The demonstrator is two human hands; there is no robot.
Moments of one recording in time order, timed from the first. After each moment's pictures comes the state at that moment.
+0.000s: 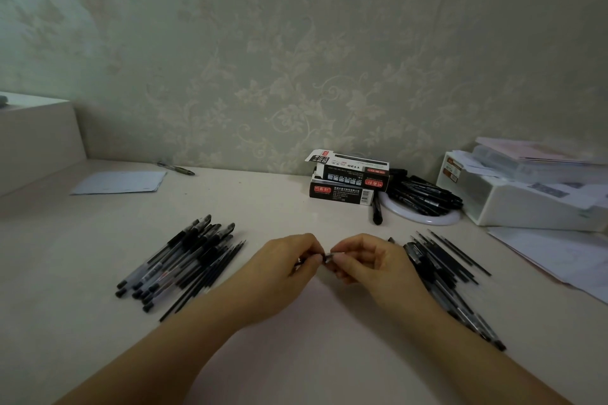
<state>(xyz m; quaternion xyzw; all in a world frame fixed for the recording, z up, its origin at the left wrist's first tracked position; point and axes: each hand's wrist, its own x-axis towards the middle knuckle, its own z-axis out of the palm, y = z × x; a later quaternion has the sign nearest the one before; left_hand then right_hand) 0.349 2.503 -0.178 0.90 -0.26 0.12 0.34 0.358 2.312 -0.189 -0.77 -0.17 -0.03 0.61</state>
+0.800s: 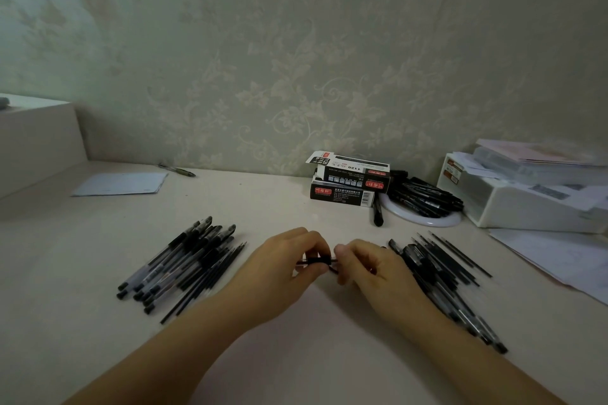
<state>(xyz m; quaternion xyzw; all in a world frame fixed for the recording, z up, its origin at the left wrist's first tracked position) 0.349 2.503 -0.175 0.89 -0.30 0.18 0.31 0.358 2.311 -0.193 -0.85 -0.21 -0.09 0.47</state>
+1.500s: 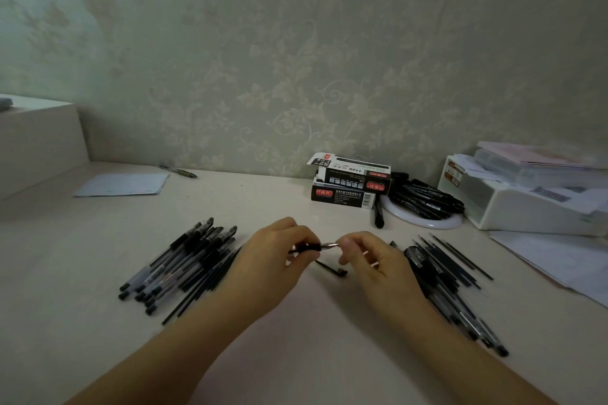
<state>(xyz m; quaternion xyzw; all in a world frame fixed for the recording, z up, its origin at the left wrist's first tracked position) 0.356 2.509 -0.175 0.89 -0.23 0.25 0.32 0.361 2.315 -0.192 -0.85 -0.17 -0.15 0.48</state>
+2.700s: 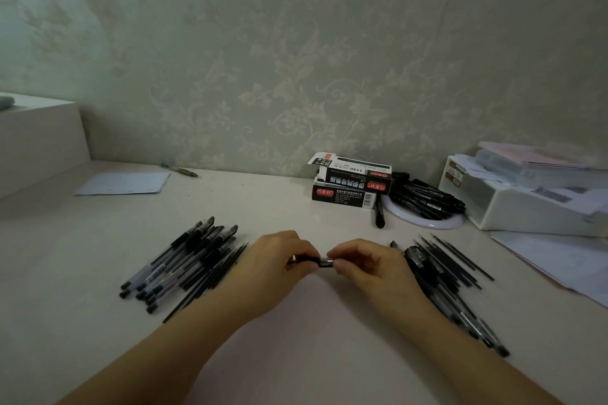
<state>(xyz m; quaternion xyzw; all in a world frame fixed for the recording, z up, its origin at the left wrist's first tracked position) 0.358 2.515 -0.179 0.91 -0.24 0.14 0.30 0.365 2.310 -0.197 -0.81 -0.21 -0.07 0.55</state>
